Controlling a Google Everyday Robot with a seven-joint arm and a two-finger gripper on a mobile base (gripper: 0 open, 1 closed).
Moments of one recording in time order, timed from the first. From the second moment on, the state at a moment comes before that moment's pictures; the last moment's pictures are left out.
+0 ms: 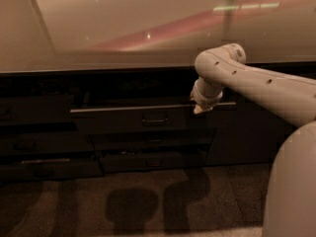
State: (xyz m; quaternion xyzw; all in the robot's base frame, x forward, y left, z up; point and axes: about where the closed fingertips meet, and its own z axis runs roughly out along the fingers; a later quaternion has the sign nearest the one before) arm 0.678 -0.172 0.662 -0.79 0.60 -0.09 0.10
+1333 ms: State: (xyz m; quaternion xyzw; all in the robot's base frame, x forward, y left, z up) arm 0.649 -0.171 0.662 -0.80 0.59 -0.10 0.11
